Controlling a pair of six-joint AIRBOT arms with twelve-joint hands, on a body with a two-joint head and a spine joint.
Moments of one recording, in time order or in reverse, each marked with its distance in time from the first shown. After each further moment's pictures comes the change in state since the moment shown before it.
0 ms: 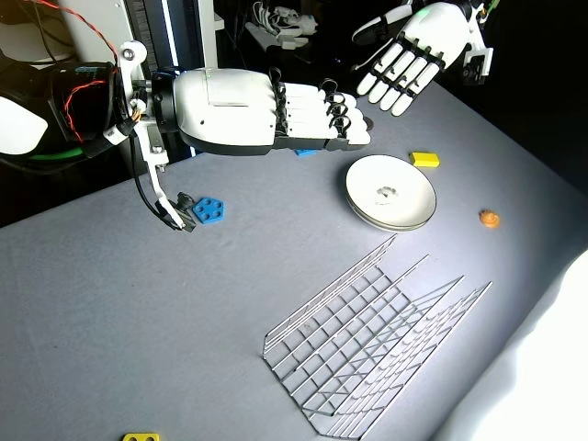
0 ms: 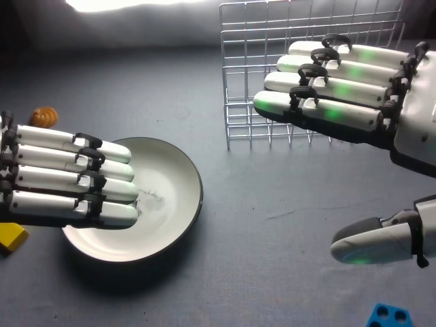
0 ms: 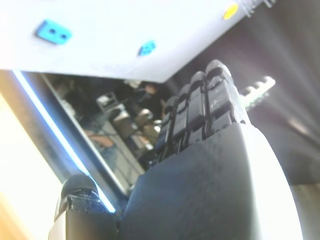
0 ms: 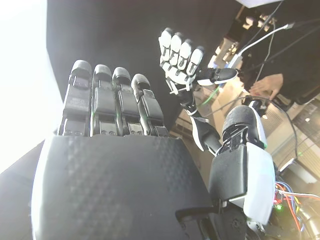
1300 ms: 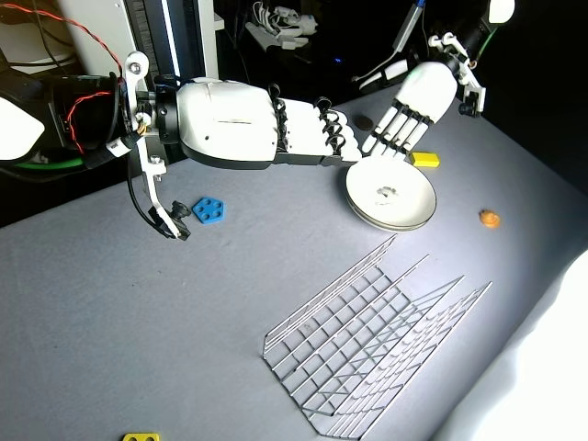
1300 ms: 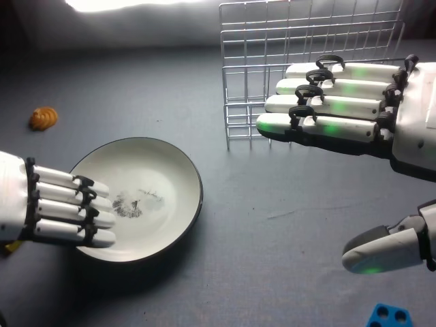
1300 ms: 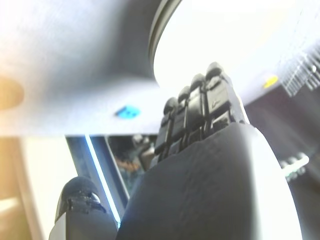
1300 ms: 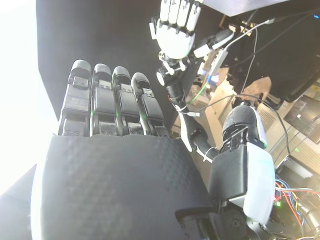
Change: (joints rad) left arm 0.194 -0.196 0.181 0.022 0.195 0.103; right arm 0.040 -0.002 0.045 -0.152 -0.082 0.171
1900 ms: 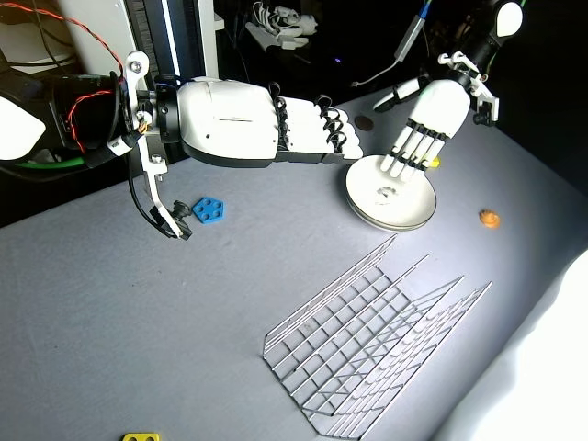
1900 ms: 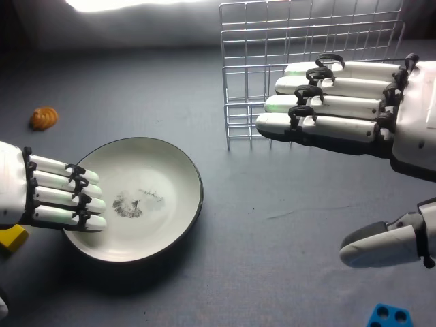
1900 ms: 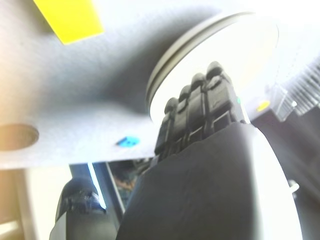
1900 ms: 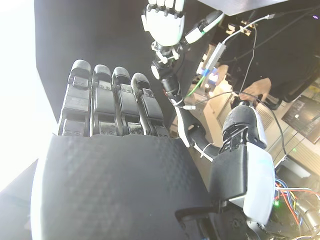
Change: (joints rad) left arm -0.002 -0.071 0.111 0.029 0.027 0.000; right arm 0.000 -0.001 0.000 0.000 0.006 -0.018
